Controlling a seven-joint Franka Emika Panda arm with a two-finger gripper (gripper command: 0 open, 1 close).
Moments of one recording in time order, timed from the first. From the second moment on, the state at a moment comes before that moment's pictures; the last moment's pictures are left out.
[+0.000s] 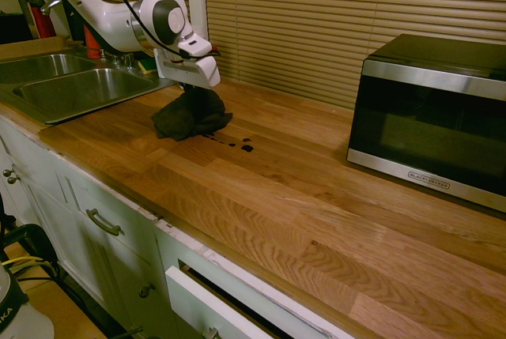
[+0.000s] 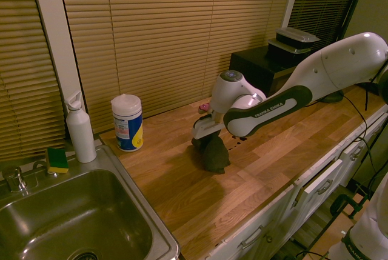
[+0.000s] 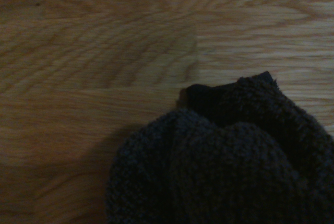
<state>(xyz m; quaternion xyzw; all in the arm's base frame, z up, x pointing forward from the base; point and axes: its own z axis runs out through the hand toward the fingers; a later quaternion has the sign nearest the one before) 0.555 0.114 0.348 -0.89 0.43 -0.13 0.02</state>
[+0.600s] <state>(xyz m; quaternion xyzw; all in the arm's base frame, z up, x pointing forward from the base) 0.558 0.007 0.352 -0.87 0.47 -0.13 0.02</state>
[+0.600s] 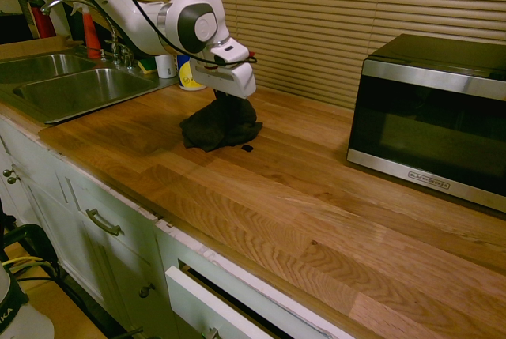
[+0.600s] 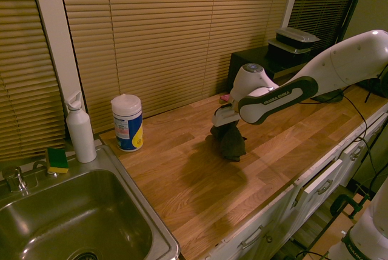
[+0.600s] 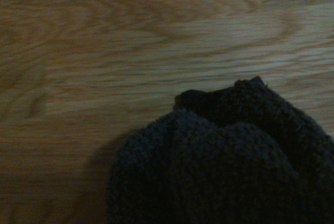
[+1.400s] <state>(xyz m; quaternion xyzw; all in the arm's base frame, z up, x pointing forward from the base) 0.545 -0.116 0.355 -0.85 0.52 -0.12 0.04</state>
